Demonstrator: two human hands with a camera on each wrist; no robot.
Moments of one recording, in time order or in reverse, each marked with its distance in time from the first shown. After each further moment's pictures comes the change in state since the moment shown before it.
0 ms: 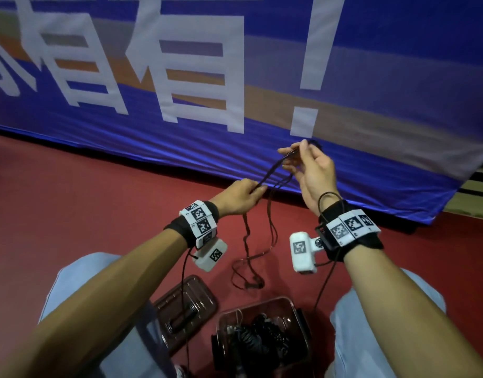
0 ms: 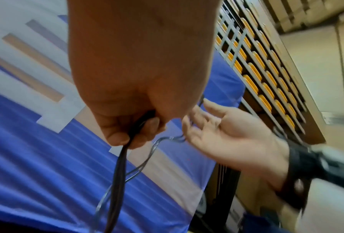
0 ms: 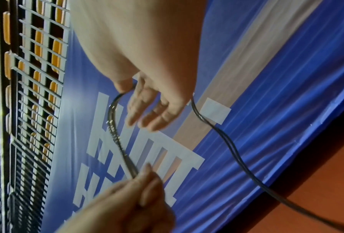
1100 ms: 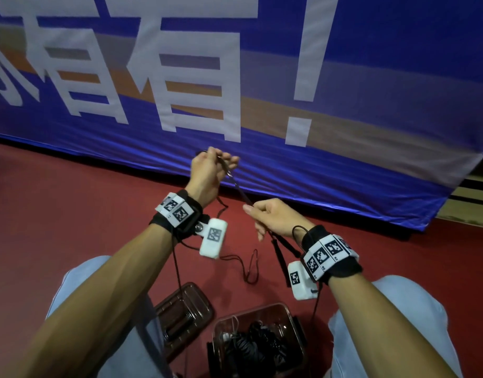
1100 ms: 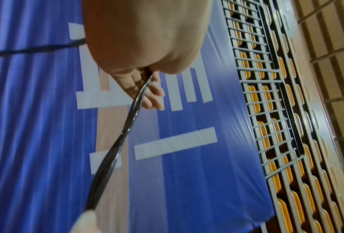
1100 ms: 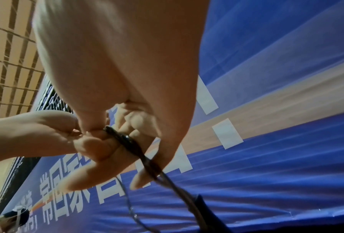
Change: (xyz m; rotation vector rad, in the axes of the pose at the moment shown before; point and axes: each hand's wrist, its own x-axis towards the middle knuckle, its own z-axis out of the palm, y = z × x) left_hand 0.007 0.021 -0.055 -1.386 0.690 -0.206; right_hand -0.046 0.027 0.005 -0.731 -0.605 0.289
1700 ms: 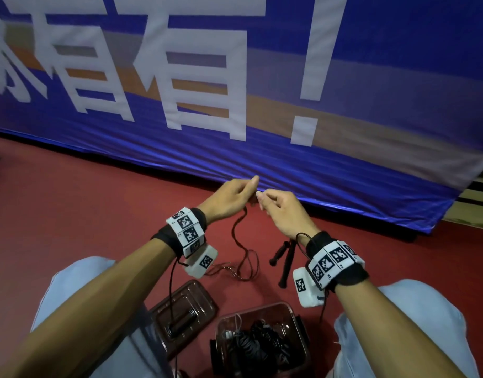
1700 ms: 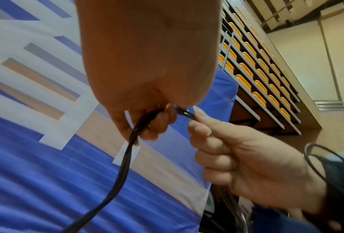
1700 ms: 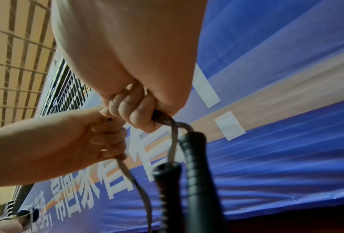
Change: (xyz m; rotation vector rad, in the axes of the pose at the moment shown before) left_hand -0.033 -0.021 -0.024 1.261 -0.577 0.301; right_hand -0.004 -0.002 0.002 -0.062 0.305 -0.234
